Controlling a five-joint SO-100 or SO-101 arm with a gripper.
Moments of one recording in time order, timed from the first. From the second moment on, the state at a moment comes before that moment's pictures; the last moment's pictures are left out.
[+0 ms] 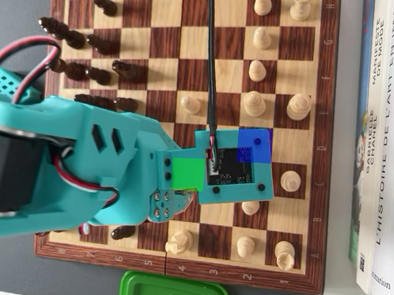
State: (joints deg) arm 9.8 95.1 100.0 64.6 72.2
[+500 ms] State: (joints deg) arm 9.1 112.1 103.4 64.4 72.7
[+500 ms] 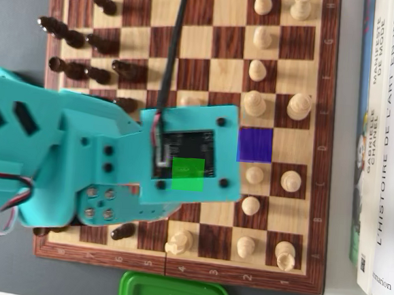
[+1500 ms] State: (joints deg) arm 4.1 154.9 149.1 4.7 83.2
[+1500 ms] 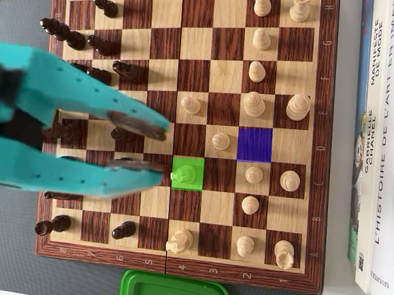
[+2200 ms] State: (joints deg) arm -0.4 183.4 174.9 -36.4 88.9
